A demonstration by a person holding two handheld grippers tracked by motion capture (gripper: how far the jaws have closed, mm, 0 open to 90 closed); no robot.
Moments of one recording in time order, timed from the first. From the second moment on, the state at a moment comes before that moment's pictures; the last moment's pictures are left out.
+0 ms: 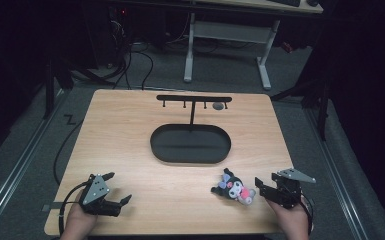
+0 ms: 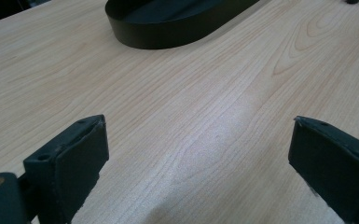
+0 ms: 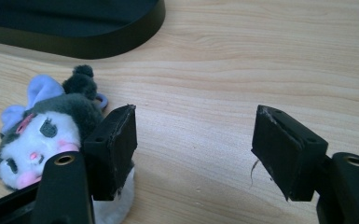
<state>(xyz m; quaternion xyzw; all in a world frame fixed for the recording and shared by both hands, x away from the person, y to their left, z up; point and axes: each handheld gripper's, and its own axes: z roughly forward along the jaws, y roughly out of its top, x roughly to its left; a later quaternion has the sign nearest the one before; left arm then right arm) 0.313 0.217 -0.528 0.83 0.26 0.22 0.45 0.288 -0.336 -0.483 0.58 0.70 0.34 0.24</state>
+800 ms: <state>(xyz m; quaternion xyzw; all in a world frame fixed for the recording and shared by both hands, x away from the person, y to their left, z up) 0.312 0.217 -0.527 0.83 0.26 0.21 0.45 0.298 -0.336 -0.461 0.58 0.76 0.24 0.16</state>
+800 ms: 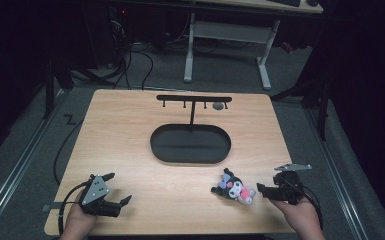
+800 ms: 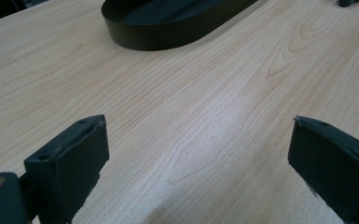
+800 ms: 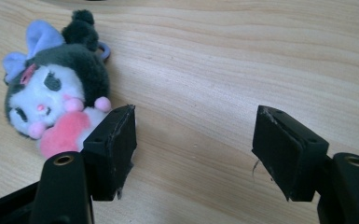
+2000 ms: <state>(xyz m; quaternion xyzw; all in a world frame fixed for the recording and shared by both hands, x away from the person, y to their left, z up) 0.312 0.216 -0.527 0.83 0.25 0.21 0.45 0.310 -0.289 -0.433 0.49 0.86 0.13 0.09</state>
